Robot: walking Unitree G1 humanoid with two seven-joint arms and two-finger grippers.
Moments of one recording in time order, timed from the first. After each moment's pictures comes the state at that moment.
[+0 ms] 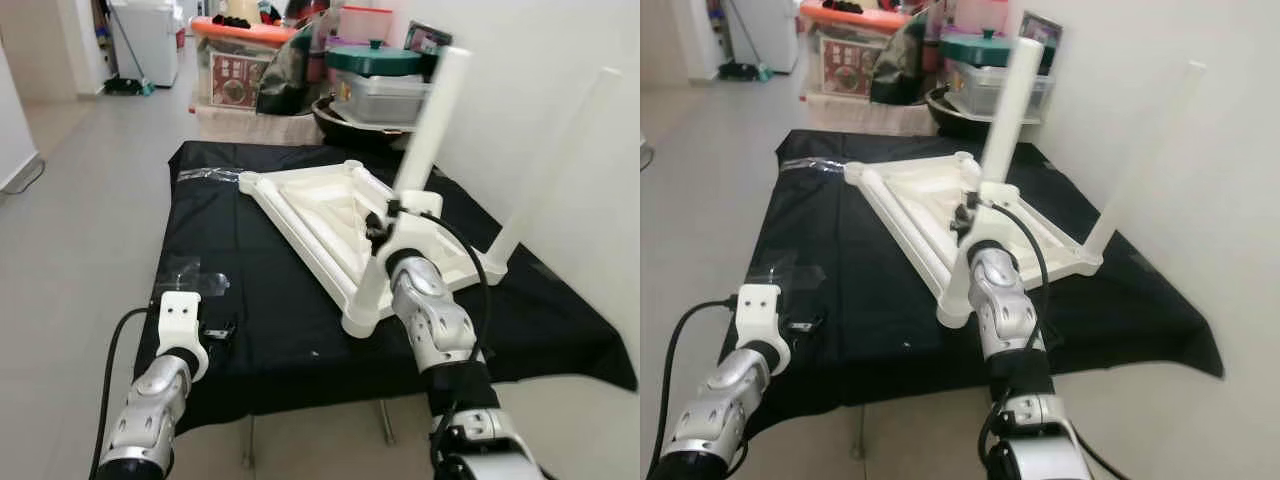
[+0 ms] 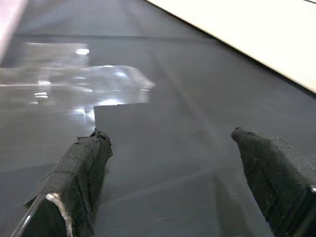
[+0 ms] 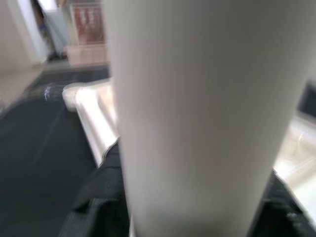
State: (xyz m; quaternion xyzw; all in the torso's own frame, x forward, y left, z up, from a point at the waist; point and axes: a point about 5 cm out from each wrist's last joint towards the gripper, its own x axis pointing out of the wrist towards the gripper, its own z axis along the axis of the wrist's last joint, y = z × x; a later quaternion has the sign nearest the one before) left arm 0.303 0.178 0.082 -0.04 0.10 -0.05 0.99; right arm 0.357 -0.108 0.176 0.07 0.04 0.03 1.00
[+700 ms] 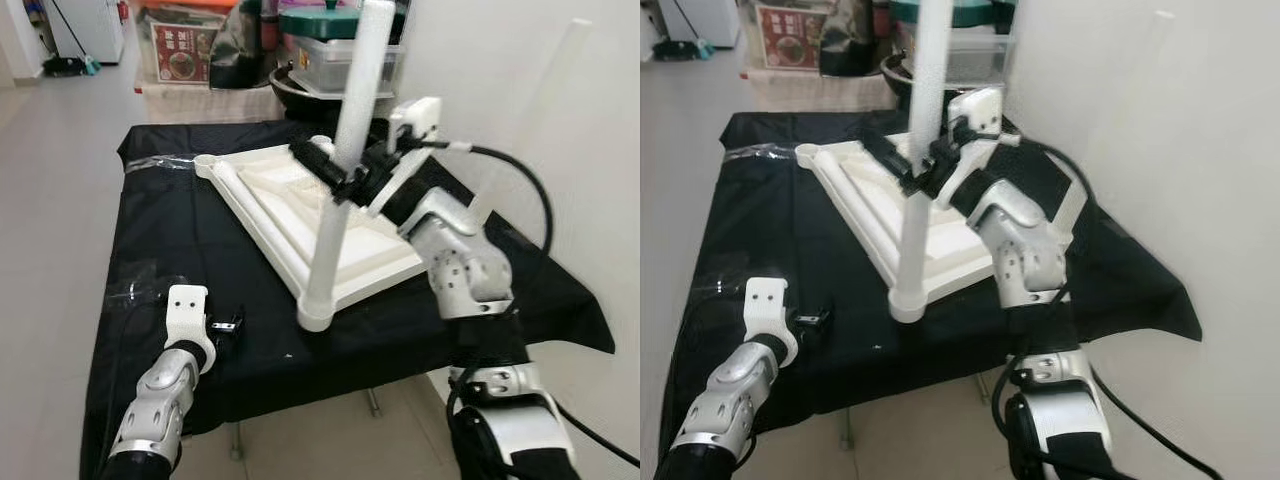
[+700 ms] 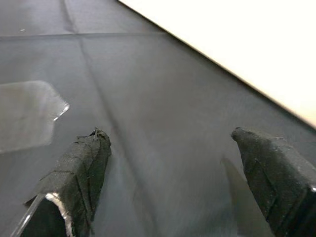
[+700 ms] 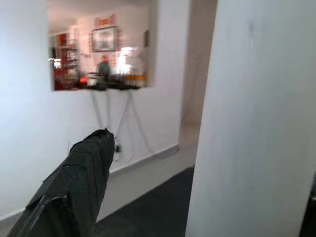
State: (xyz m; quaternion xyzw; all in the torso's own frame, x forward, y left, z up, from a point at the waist) left arm 0.310 0.173 0.090 -0.04 0.08 -0.06 0.99; right arm 0.346 -0.070 0.286 0.05 -0.17 0.48 0.86
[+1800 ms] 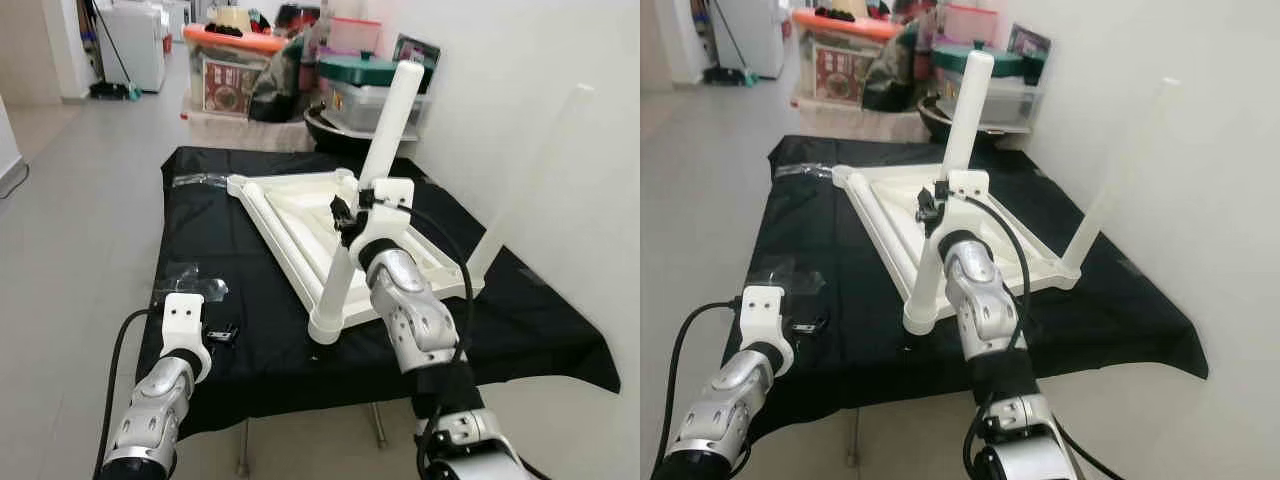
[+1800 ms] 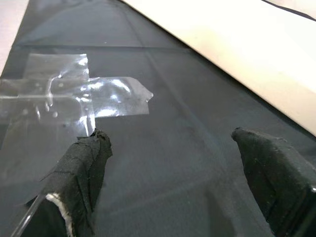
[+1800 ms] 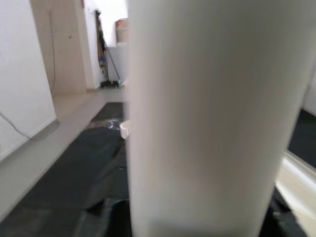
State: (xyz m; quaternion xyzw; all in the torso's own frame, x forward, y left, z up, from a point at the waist) left arm 0.304 0.178 0.078 -0.03 0.10 -0.05 0.99; right arm 0.361 -0.075 0.204 0.06 -0.02 0.15 0.99
